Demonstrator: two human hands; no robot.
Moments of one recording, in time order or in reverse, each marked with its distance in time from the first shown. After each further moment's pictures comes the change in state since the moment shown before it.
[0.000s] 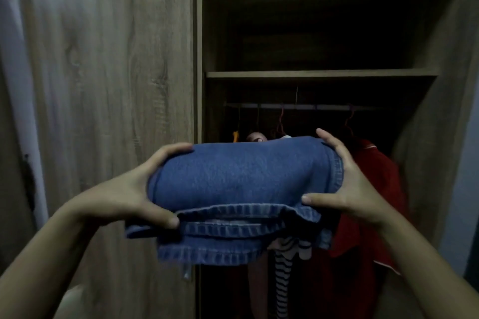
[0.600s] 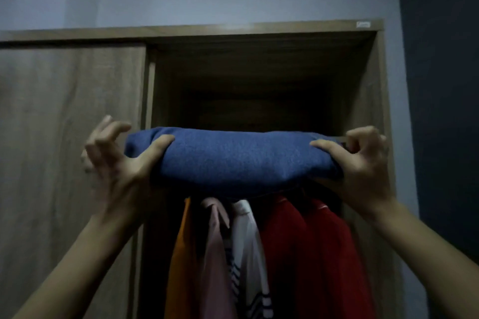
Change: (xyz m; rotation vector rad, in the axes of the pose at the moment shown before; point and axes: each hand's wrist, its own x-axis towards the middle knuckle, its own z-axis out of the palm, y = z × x) left_hand 0.154 0.023 -0.011 0.803 1.086 0.292; right_hand 0.063 -0.015 -0.114 -1.259 0.691 -0.607
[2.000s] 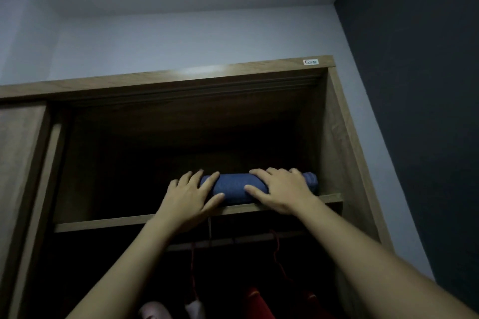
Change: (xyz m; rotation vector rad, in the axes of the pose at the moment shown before) left_hand 0.146 0.125 0.240 0.182 -0.545 0.280; right_hand 0.043 0.138 0.177 -0.067 -0.776 0.251
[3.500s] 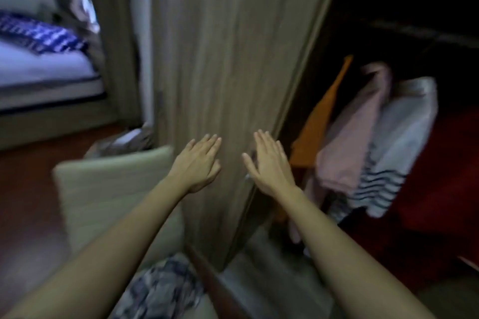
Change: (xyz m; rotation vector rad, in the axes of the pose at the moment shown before) left_hand -0.595 -0.101 -0.005 -0.095 -0.608 -0.566; right_hand -0.331 -0.445 0.118 0.708 -0.401 -0.416
